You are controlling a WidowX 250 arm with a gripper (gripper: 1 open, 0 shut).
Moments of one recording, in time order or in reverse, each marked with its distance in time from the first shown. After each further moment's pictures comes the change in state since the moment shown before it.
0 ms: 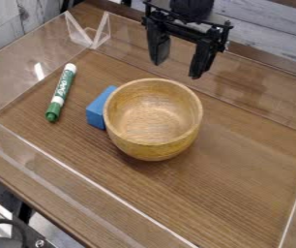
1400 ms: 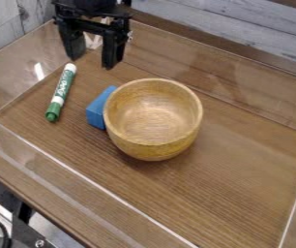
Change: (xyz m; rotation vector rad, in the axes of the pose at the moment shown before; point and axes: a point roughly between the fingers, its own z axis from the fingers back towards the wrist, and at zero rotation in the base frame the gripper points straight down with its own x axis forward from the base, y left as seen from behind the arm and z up) arm -0.038 0.104 -0.010 -0.025 -0.001 0.148
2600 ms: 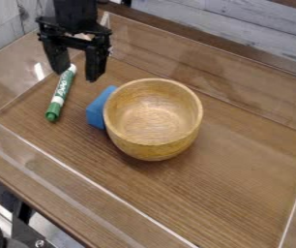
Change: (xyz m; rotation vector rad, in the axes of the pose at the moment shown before) arm -0.002 0.027 -0.025 -0.006 0.003 0.062
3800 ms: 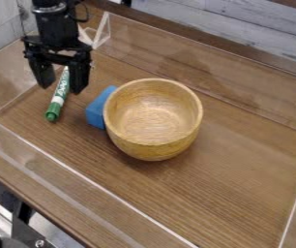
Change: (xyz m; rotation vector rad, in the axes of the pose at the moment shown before) arm 0.001 0.029 -0.031 -0.023 0.021 0.037
